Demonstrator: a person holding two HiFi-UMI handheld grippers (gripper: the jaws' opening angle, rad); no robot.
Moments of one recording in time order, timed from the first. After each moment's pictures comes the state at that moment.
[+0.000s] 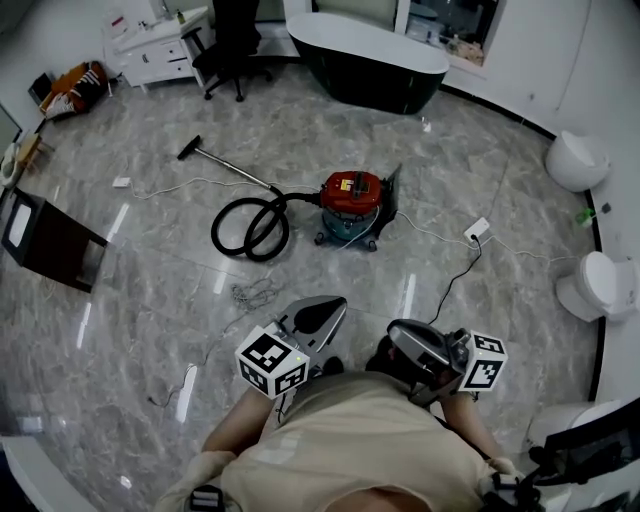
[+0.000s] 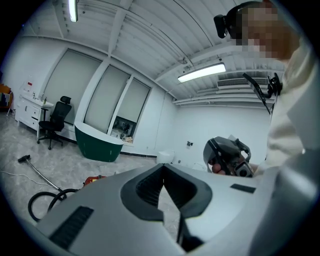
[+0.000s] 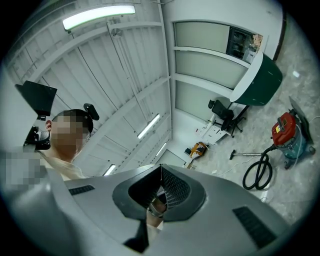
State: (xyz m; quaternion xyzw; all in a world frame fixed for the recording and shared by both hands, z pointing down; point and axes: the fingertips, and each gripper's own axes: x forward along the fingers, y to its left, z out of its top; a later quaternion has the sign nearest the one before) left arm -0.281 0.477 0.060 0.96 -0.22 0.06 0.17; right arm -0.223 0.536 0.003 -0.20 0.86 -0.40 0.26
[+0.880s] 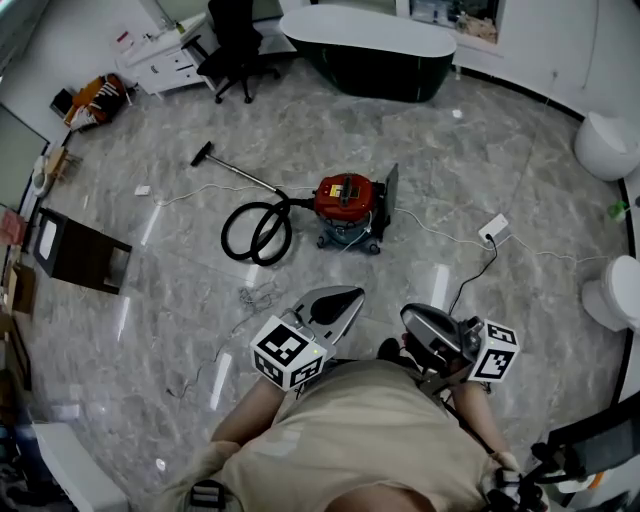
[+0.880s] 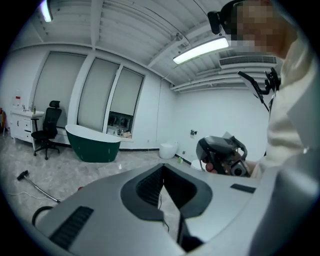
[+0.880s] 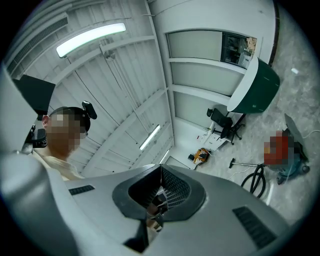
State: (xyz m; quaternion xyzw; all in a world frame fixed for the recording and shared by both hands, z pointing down) left arm -0.060 0.412 0.061 0.96 -0.23 0.13 0.13; right arm 0.002 0.456 0.019 -0.18 0.84 -0.41 0.30
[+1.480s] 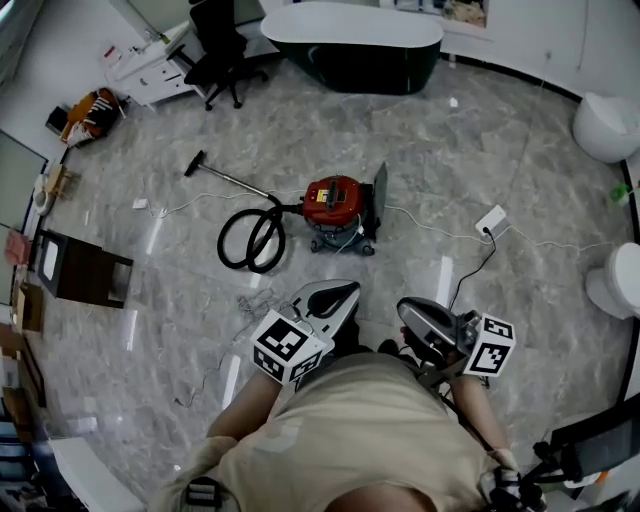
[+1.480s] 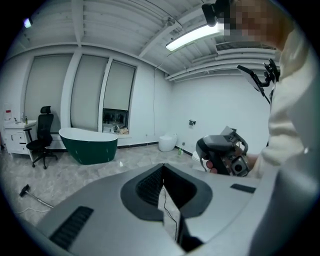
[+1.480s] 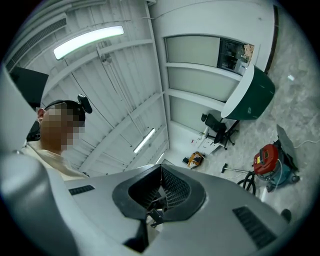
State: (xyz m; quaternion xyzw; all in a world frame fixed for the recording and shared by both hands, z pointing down) left arm 0.010 0.370 0.080 0.95 -0.21 0.19 0.10; right arm 0.071 0.415 0.049 -0.21 0.84 -0.41 0.30
